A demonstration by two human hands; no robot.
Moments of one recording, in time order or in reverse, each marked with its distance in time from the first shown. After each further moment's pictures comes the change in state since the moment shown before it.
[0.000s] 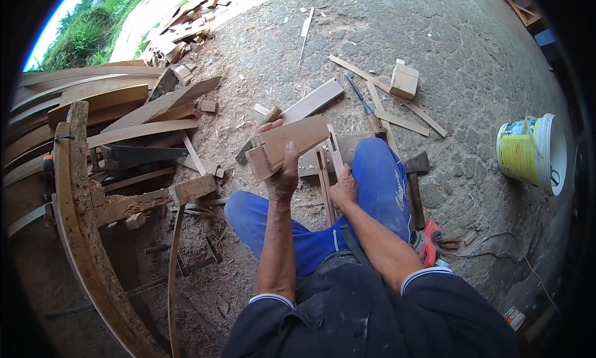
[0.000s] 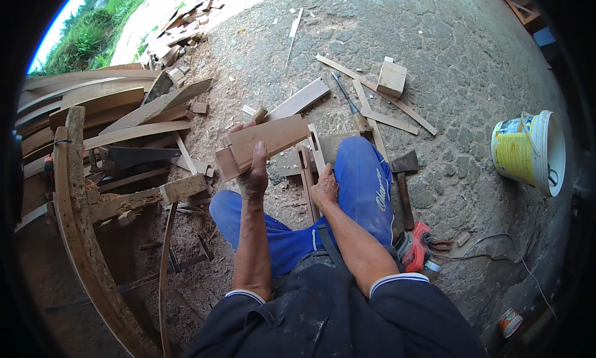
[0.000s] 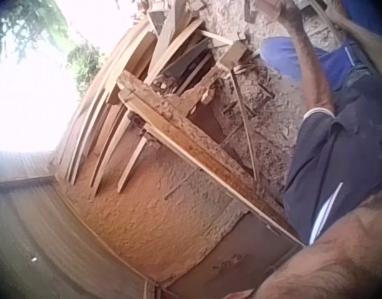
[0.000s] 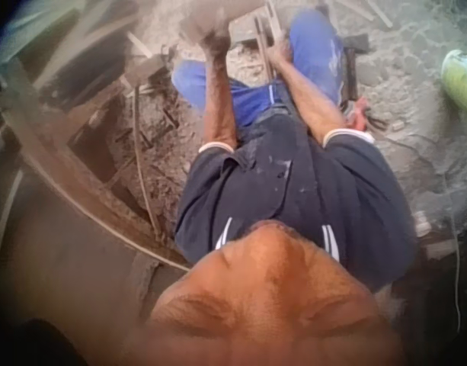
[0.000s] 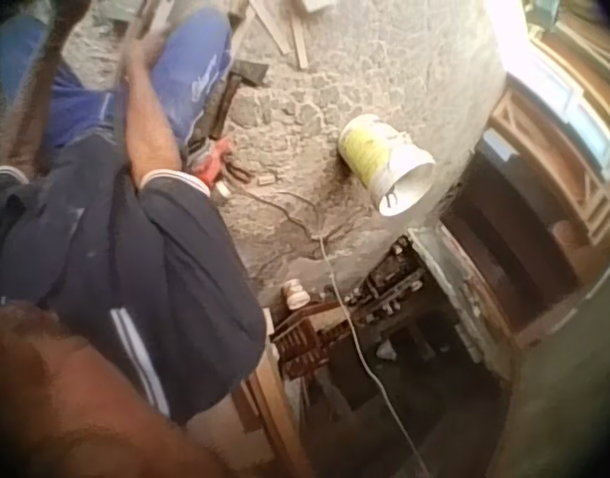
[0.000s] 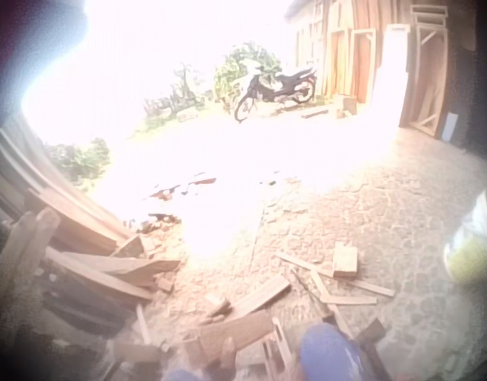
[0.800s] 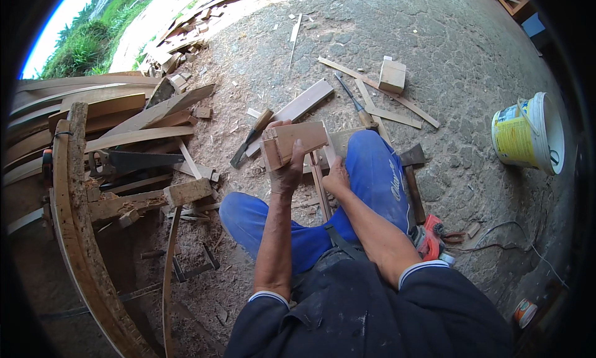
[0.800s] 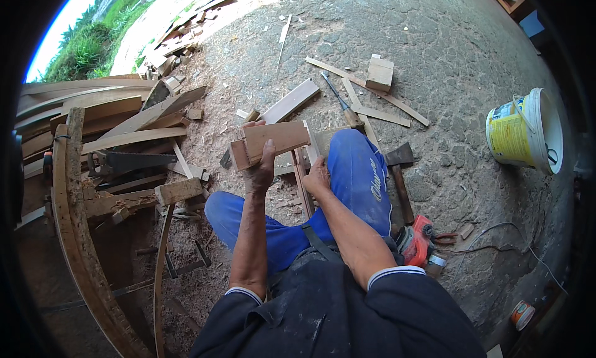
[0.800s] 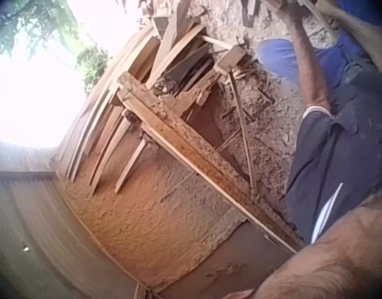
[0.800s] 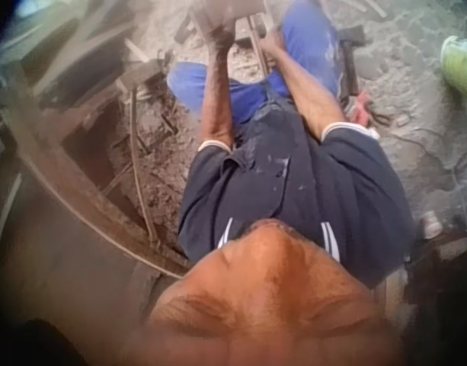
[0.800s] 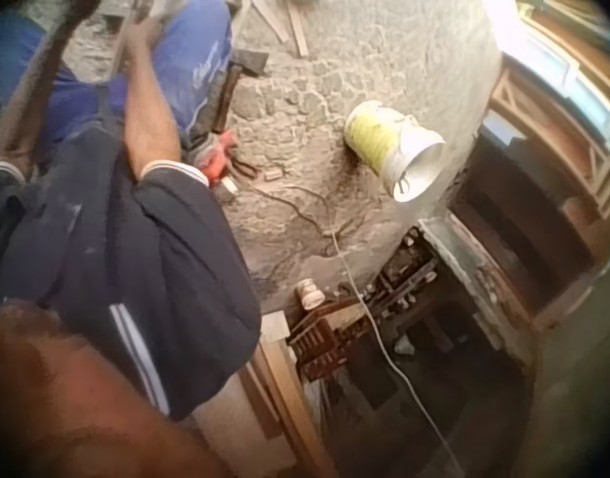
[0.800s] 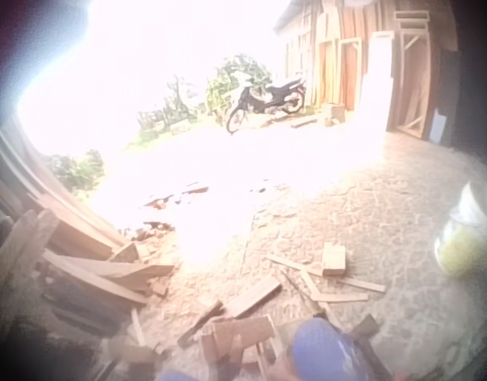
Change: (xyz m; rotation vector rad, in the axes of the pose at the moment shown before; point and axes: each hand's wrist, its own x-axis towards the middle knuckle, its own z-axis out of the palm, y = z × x) left_hand -0.015 -0.040 0.009 0.193 -0.143 0.085; right_hand 0.026 -0.005 0.004 0.081 -0.054 0.016
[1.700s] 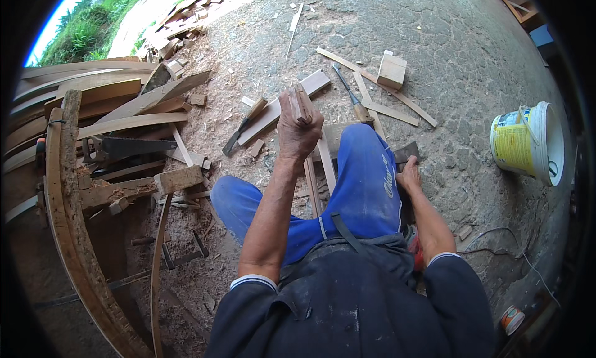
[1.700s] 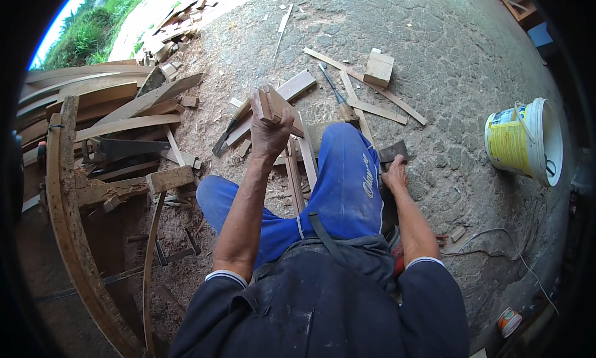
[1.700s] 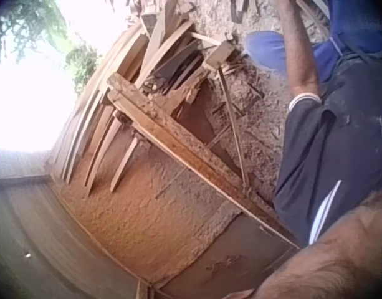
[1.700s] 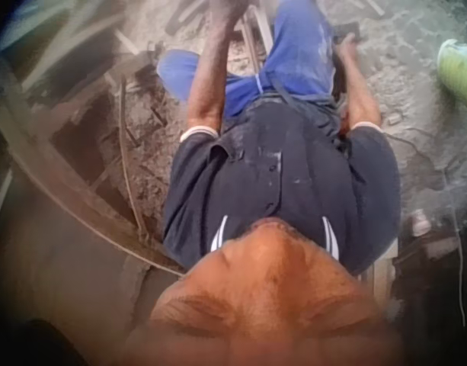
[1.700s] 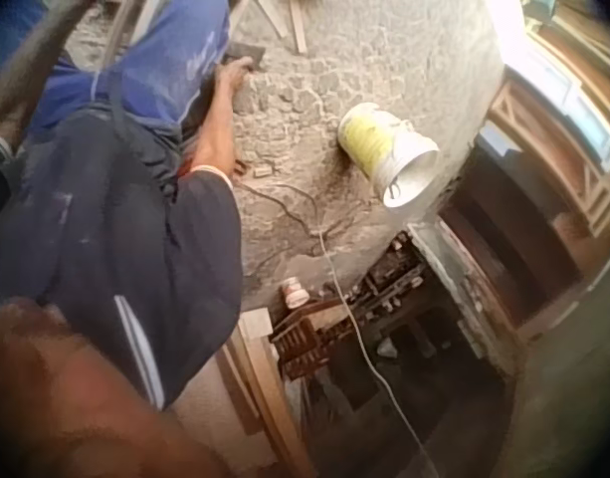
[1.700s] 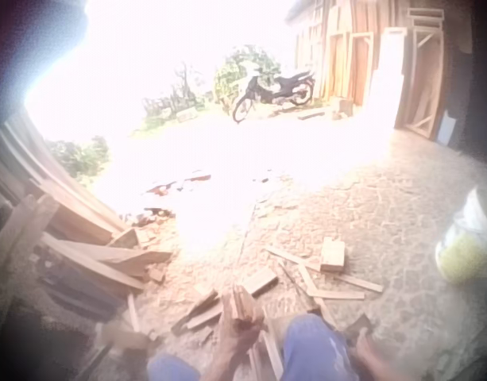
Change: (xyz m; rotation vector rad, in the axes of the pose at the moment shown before) left_hand 0.042 0.024 0.061 0.210 -0.067 -0.101; right_hand 0.050 0.213 -0.171 -0.310 0.220 0.144
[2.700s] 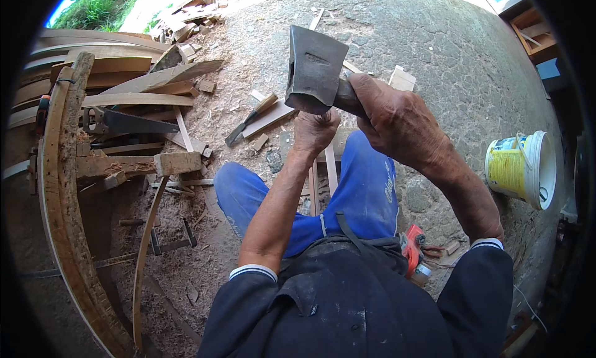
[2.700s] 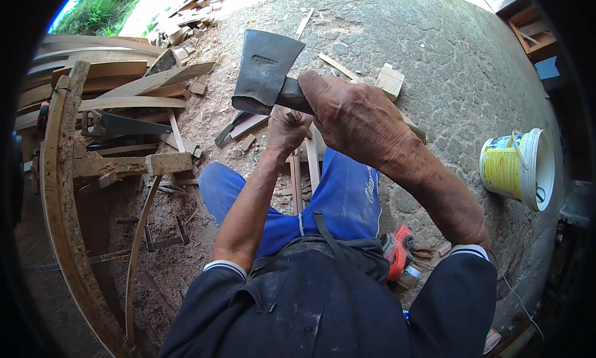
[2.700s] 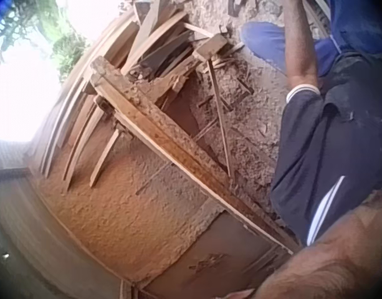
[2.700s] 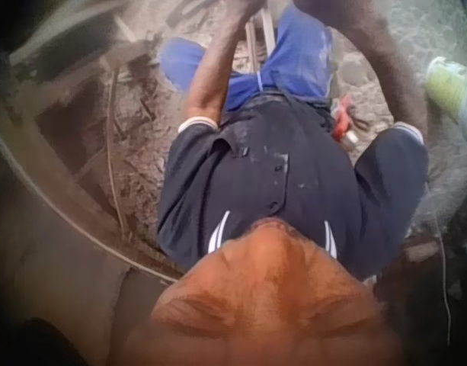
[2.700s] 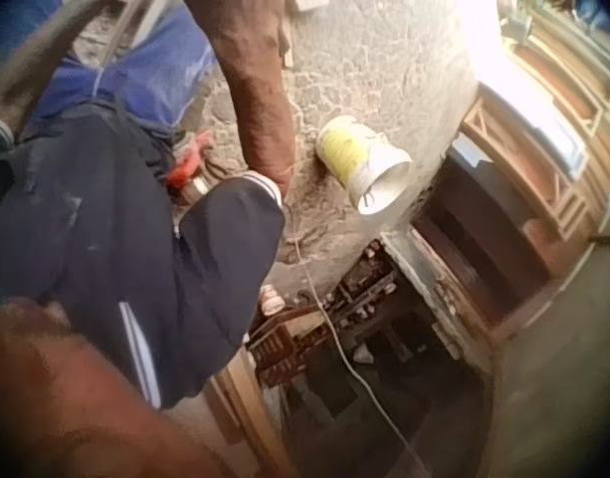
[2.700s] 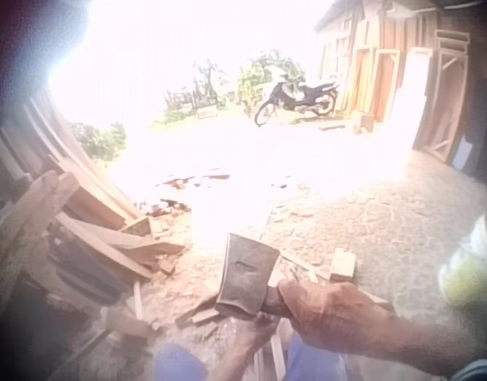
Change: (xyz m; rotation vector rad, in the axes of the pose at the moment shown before) left_hand -0.002 -0.027 0.005 0.011 -0.111 -0.071; right_hand -0.155 -0.316 -0.252 -0.134 0.218 -1.413
